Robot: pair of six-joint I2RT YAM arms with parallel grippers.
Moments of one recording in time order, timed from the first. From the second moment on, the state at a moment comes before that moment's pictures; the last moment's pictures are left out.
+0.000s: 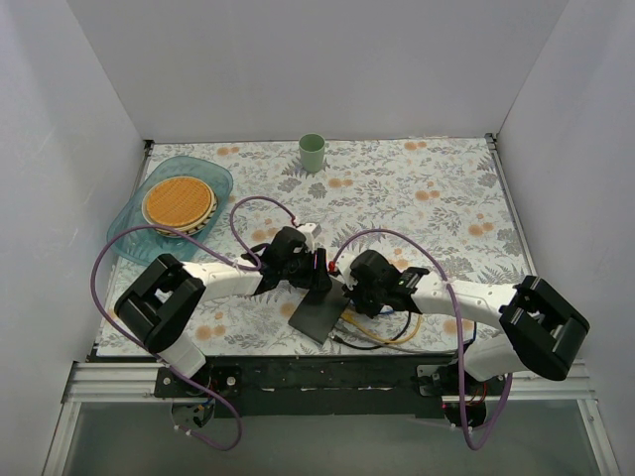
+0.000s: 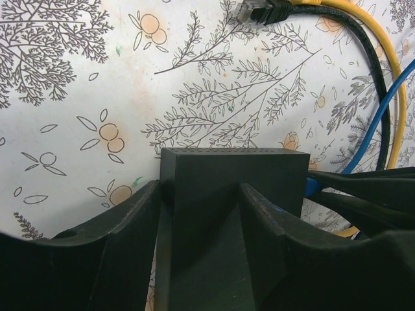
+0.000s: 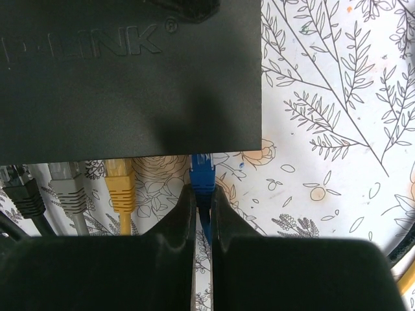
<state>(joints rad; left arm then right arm) -0.75 1.60 0.73 0.12 0.23 -0.54 0.93 1.38 0.65 -0.28 -0.05 -0.04</state>
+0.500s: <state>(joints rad) -0.80 1.58 0.73 0.11 0.12 -0.57 0.93 1.43 0.72 -0.36 -0.03 0.00</state>
